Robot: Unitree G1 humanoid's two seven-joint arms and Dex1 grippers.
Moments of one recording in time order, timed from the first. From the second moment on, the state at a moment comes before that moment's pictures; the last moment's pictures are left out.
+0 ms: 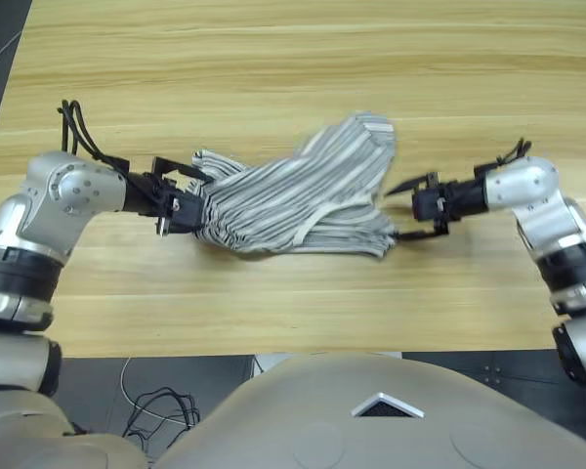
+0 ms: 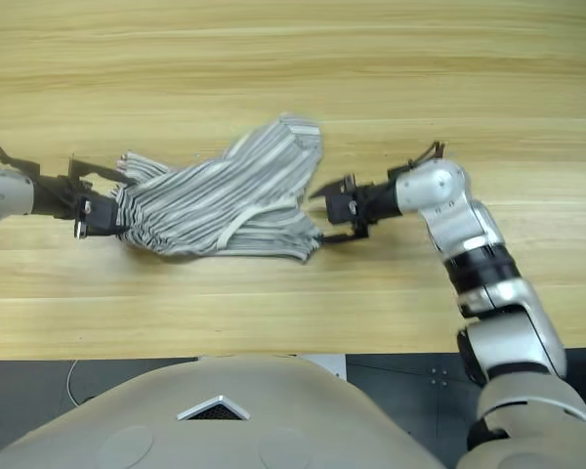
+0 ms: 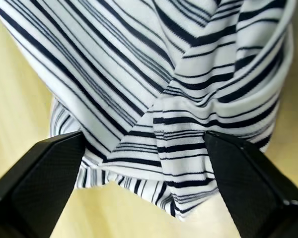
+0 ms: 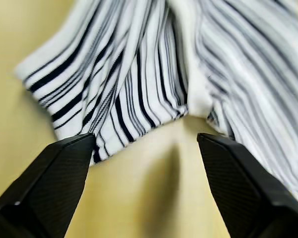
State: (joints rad) left arm -0.21 1.06 -0.37 0.20 0.24 -0.44 -1.10; right arm -0.28 -0.71 0.45 0.21 0.00 -0.18 1.34
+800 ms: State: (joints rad) left arm -0.04 1.14 -0.09 -0.10 -0.12 -0.28 -1.20; right arm -0.32 -0.48 0.37 0.06 0.25 0.18 1.22
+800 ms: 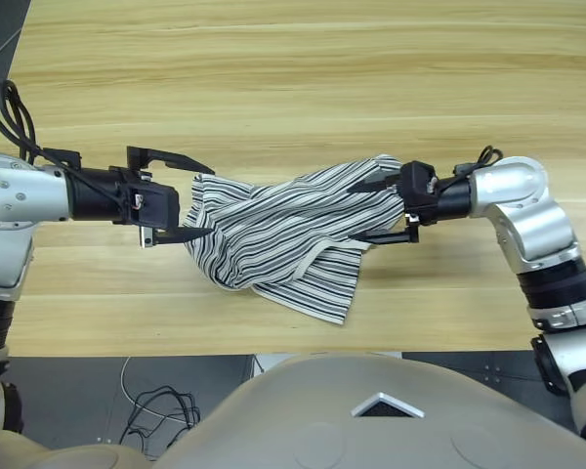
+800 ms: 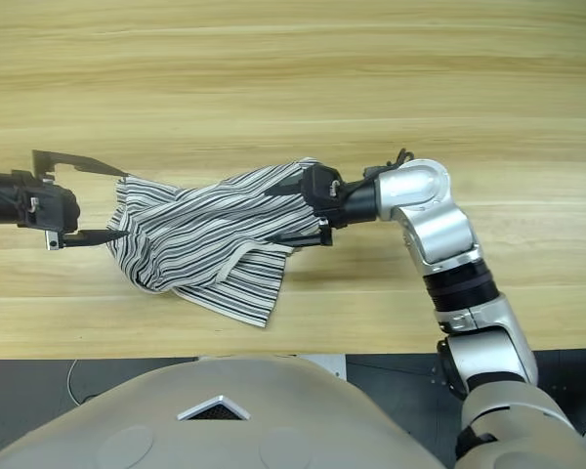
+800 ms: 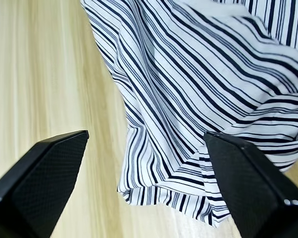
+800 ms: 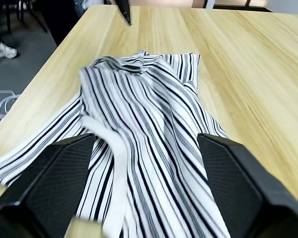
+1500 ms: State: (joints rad) left arm -0.06 1.11 -0.12 -0.08 -0.07 -0.28 -1.20; right arm -0.32 -0.41 0.49 0.18 0.18 0.19 1.29
